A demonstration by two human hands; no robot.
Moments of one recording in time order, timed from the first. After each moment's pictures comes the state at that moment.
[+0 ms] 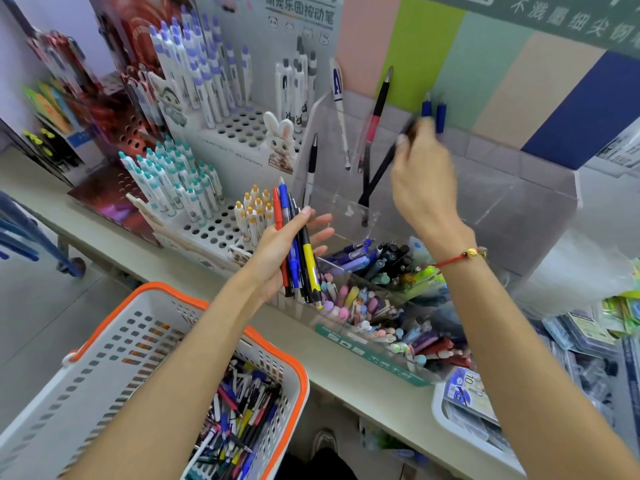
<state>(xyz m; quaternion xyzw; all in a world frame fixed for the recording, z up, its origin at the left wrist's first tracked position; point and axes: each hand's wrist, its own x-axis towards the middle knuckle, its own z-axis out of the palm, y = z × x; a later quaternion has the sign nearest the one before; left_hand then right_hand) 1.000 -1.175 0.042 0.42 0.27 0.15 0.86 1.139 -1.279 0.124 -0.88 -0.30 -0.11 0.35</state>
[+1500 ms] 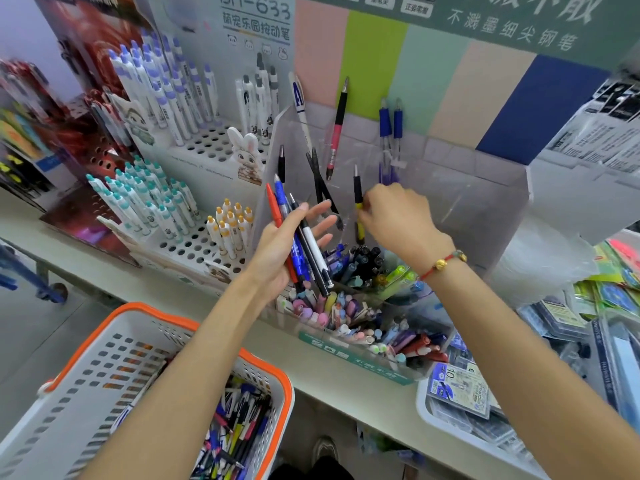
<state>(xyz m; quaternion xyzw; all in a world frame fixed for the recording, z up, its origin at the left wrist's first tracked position) 1.027 -1.203 0.067 0.40 0.22 0.17 0.87 1.146 -1.311 0.109 -0.93 -0.38 -0.01 0.01</state>
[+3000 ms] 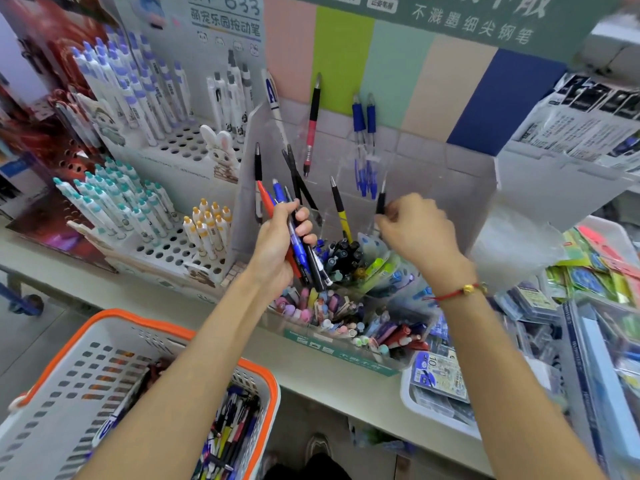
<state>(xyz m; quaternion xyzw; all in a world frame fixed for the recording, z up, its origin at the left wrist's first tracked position) 1.045 -1.225 0.070 0.29 0.23 0.18 0.91 1.138 -1.364 0.114 -0.96 -0.22 0.06 0.15</state>
